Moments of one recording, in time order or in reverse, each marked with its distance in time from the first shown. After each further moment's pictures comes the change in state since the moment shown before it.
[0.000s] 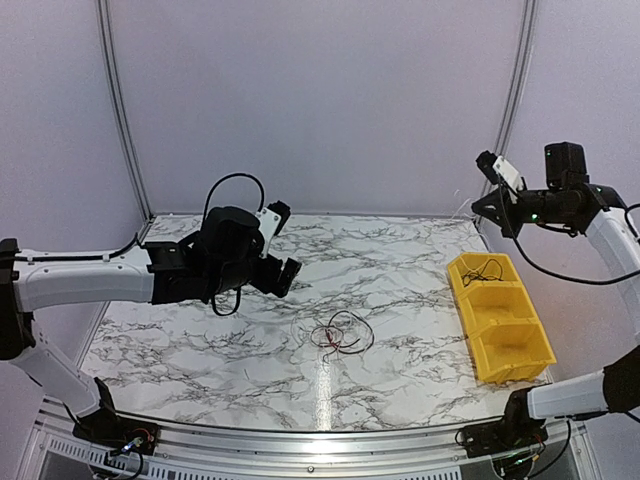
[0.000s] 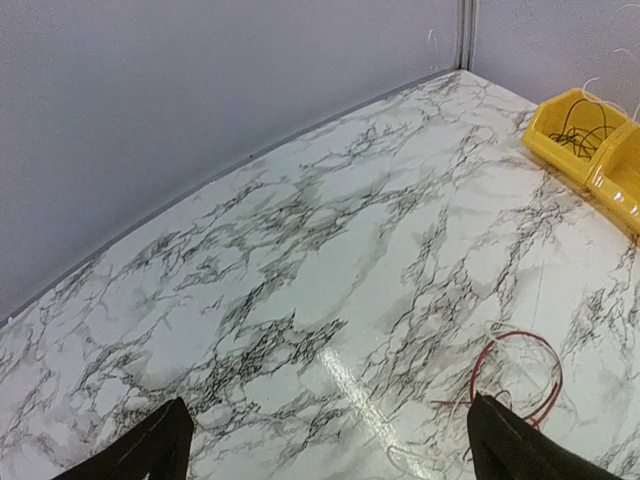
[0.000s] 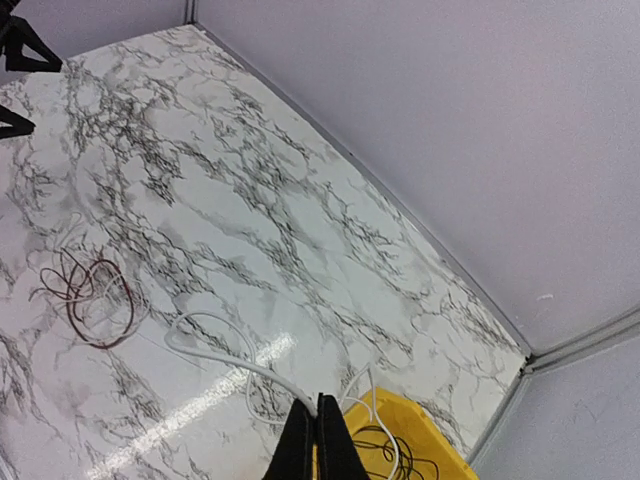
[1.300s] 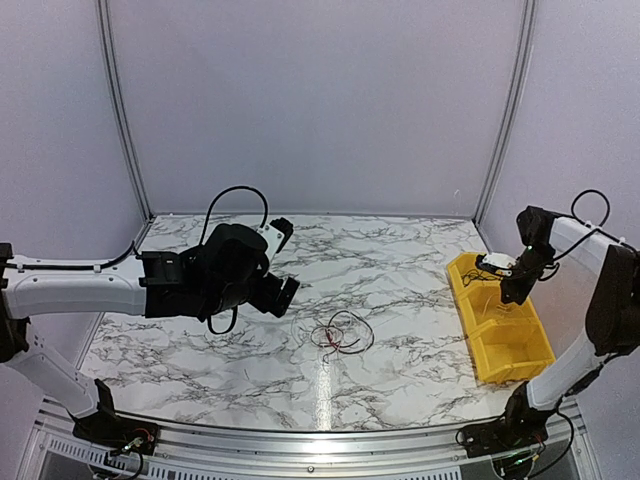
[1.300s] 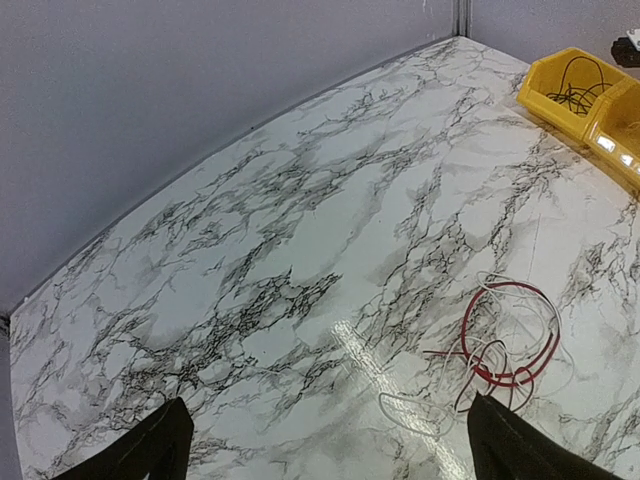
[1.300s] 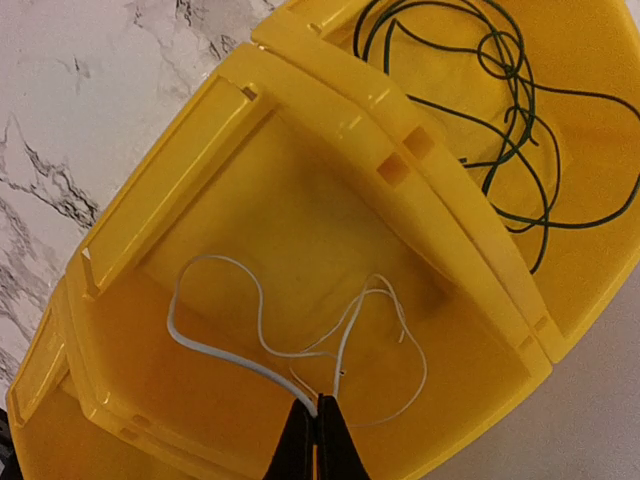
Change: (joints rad) left arm -0.106 -0.045 -0.033 -0.137 -0.129 -0.051; right arm -0.206 0.308 -0.217 -0.245 0.570 -0.244
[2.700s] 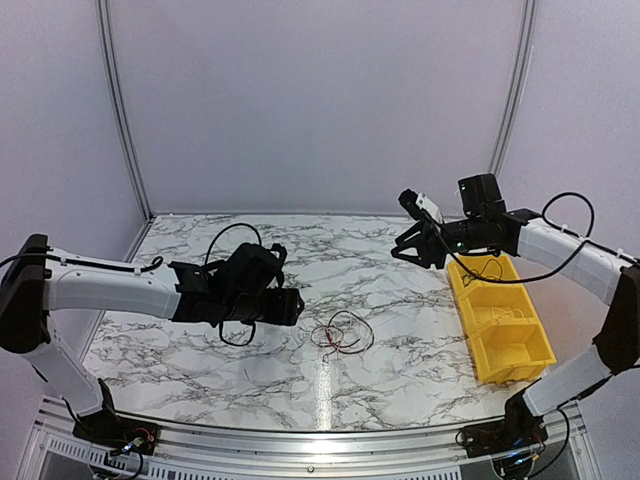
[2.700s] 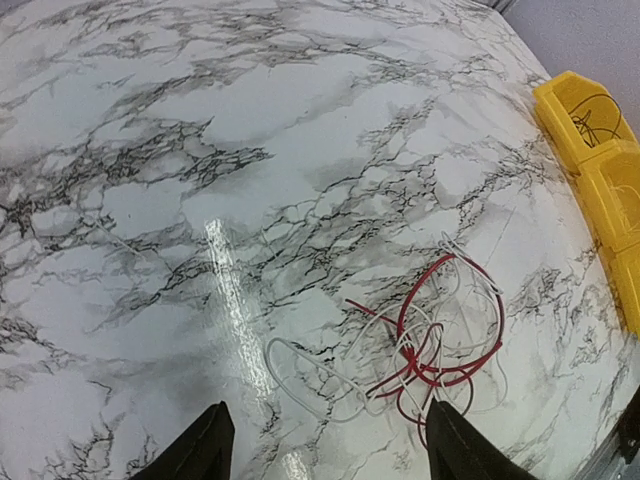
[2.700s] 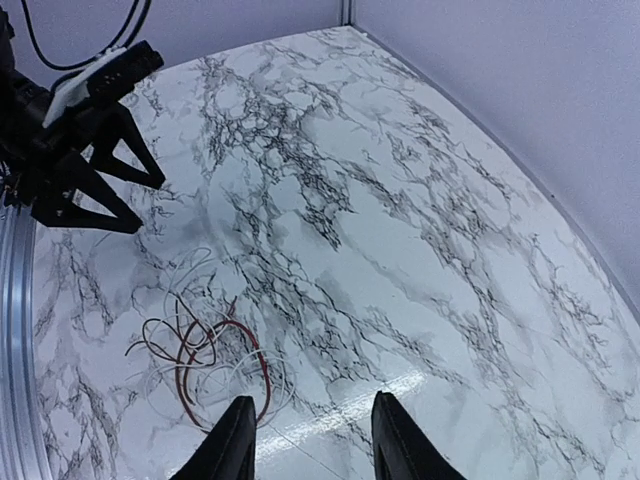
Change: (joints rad) left arm 0.060 0.149 -0.041 0.045 0.263 -0.485; right arm 0.521 -0.081 0.000 0.578 -0.648 0.437
